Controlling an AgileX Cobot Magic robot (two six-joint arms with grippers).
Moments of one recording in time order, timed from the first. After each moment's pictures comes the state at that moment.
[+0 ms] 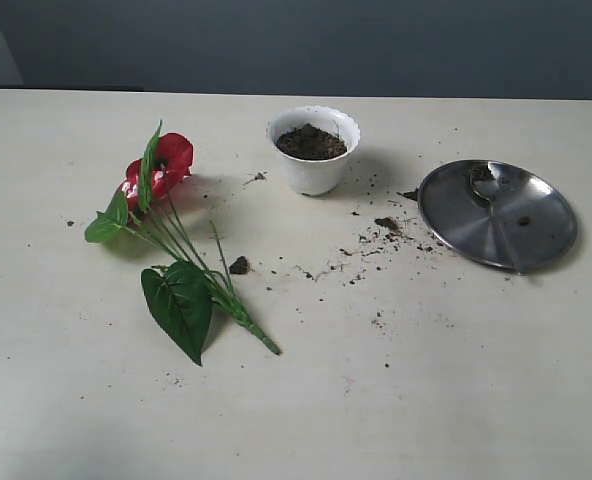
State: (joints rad) left arm 0.23 0.00 0.00 0.00 0.34 0.01; right arm 0.27 1.38 -1.53 0.09 0.85 0.05
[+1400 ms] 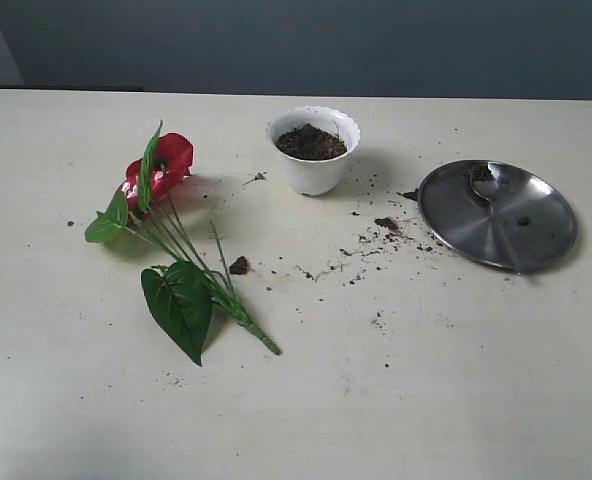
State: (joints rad) left arm 0.23 0.00 0.00 0.00 0.34 0.01; right arm -0.02 0.55 -0.68 -0.20 0.40 0.04
